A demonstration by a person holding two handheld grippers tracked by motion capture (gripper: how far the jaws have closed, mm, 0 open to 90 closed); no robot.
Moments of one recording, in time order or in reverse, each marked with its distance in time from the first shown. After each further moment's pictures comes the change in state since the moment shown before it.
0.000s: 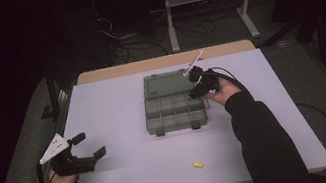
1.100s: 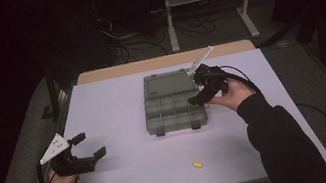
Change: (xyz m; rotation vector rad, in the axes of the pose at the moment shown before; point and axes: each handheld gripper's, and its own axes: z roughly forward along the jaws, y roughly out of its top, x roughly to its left) left arm -0.001 0.000 0.000 0.002 0.004 0.002; right arm 0.050 -0.001 -0.072 -0.121 -0.051 -0.066
